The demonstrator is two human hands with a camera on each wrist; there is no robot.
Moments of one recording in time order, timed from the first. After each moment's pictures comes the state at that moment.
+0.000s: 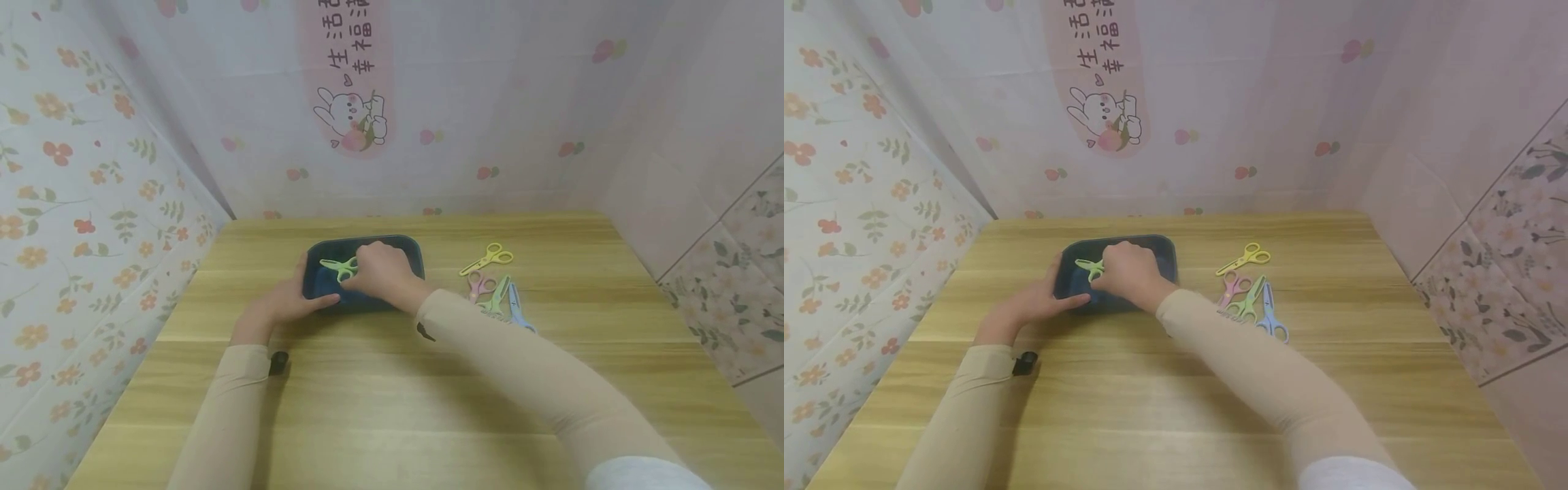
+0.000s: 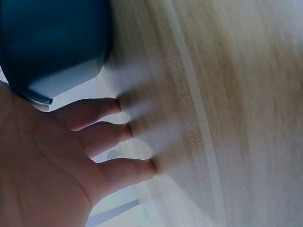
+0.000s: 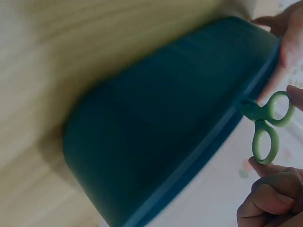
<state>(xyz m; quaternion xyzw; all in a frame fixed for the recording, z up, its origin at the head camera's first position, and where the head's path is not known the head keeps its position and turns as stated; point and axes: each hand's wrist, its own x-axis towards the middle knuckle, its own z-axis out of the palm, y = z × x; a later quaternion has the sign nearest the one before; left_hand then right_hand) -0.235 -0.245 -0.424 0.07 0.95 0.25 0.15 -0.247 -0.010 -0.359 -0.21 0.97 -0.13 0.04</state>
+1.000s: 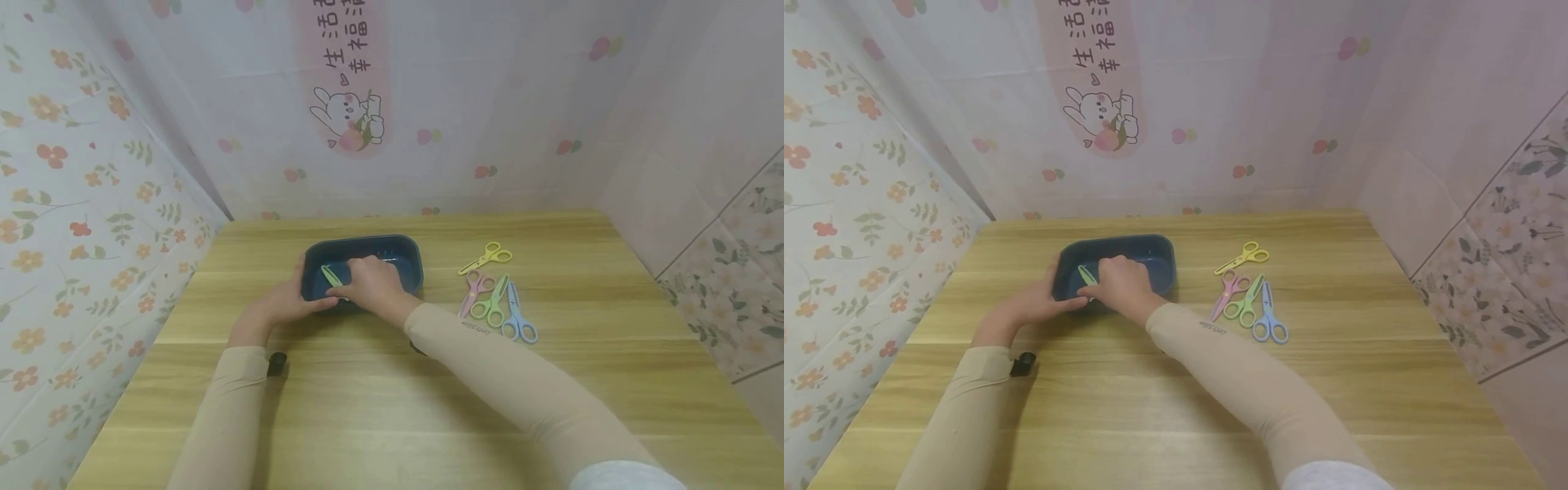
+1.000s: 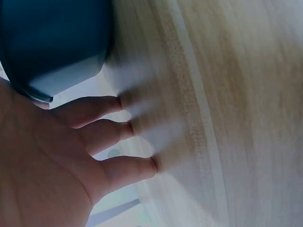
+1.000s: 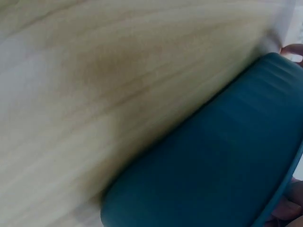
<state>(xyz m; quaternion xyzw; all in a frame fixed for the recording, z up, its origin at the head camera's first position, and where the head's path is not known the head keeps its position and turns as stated) -0.233 -0.242 -0.419 0.07 0.95 0.24 0.16 -0.244 -0.023 -0.396 -0.18 0.97 -0.18 0.02</state>
